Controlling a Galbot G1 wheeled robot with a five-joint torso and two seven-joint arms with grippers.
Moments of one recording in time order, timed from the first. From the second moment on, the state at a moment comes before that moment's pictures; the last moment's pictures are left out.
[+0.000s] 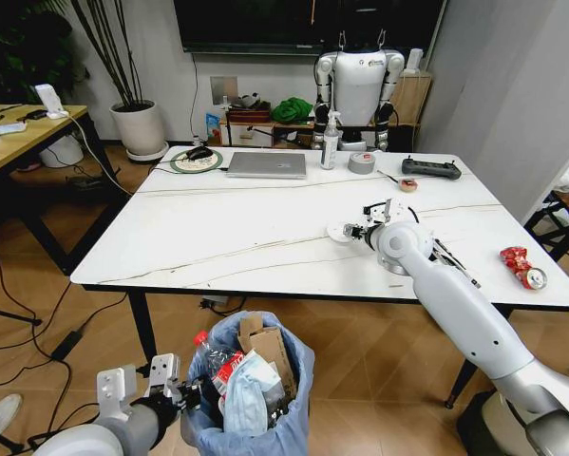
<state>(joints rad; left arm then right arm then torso) 1.74 -0.96 -0.54 -2.50 -1.28 0.74 -0.72 -0.46 1.07 -0.05 1.51 1.29 -0.67 0.73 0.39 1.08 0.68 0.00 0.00</state>
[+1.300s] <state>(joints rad) 1.72 -0.96 -0.54 -2.50 -1.29 0.74 -0.72 -0.55 0.98 -0.03 1.81 1.11 -0.57 0.59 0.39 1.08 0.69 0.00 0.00</state>
